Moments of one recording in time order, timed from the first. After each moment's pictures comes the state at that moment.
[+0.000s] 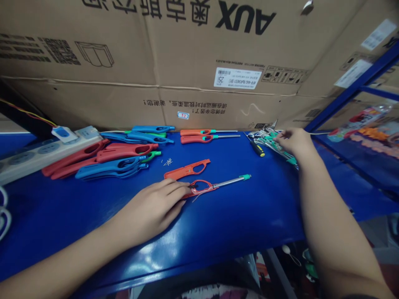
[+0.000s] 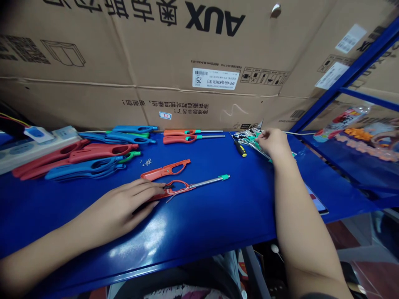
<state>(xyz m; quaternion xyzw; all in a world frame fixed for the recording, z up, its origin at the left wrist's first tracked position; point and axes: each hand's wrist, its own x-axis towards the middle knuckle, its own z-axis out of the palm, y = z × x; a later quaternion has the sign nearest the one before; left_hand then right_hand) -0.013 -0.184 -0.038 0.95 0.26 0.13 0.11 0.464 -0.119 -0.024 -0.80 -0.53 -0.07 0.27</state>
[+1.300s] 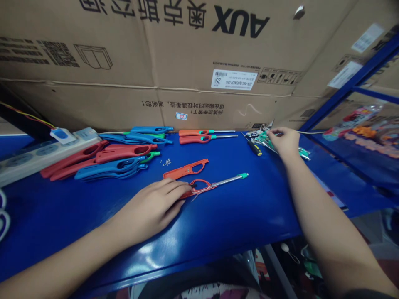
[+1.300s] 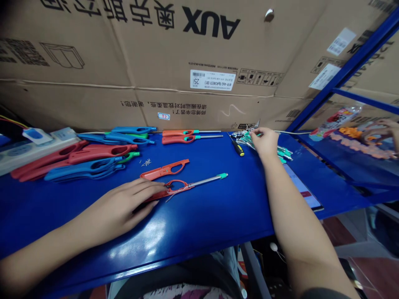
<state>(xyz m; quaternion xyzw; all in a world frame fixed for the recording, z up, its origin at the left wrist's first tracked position) -0.012 -0.185 -0.034 0.95 0.27 0.13 0.12 0.439 -0.114 -0.031 -0.79 -0.48 -0.09 0.37</state>
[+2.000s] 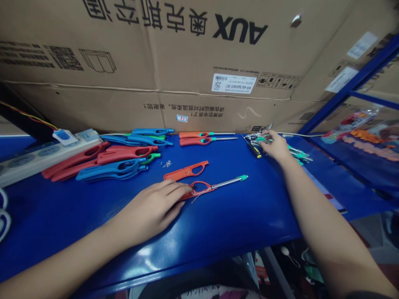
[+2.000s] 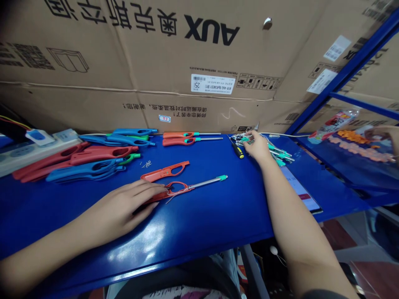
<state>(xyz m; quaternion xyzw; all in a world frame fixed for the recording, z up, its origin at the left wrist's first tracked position) -0.013 -0.185 -0.034 0.95 0.27 0.12 0.12 0.432 -0.111 -0.043 -0.77 -0.52 0.04 0.37</state>
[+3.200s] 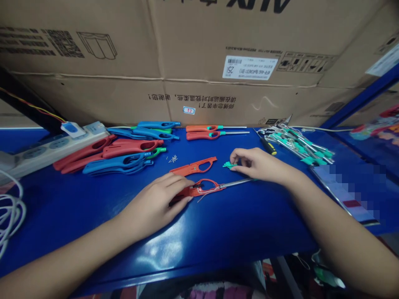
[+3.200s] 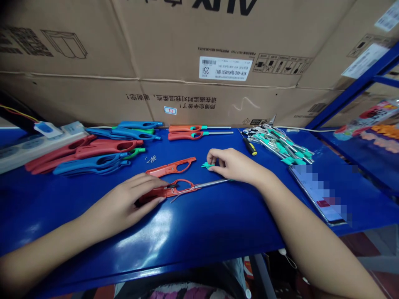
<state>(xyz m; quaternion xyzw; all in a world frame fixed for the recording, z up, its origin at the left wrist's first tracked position) -0.011 -0.180 -0.041 0.91 0.32 0.18 0.20 0.318 -0.152 -0.024 -0.49 -0.83 0.22 0.14</state>
